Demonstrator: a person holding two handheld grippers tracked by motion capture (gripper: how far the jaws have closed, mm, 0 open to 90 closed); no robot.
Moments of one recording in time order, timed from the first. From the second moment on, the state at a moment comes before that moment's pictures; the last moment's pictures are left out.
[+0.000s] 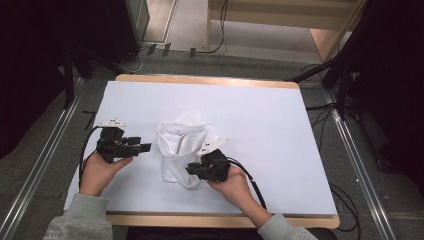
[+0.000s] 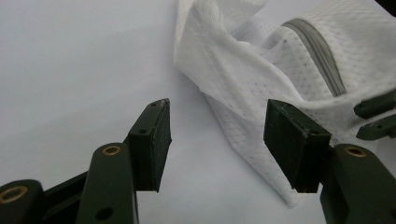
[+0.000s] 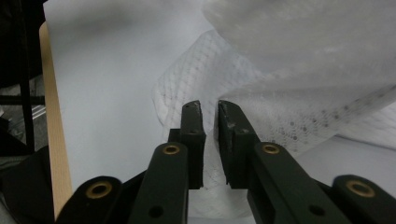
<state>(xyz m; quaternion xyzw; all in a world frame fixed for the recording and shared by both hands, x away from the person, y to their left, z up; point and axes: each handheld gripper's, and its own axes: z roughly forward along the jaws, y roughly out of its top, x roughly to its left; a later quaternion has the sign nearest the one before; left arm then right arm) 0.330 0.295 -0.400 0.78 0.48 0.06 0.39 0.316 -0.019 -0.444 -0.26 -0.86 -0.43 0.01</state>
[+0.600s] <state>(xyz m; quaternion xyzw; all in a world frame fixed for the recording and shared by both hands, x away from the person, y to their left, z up) 0.320 0.222 -0.374 0.81 0.40 0.02 0.42 0.367 -0.095 -0.439 -0.35 -0.84 -0.41 -0.04</state>
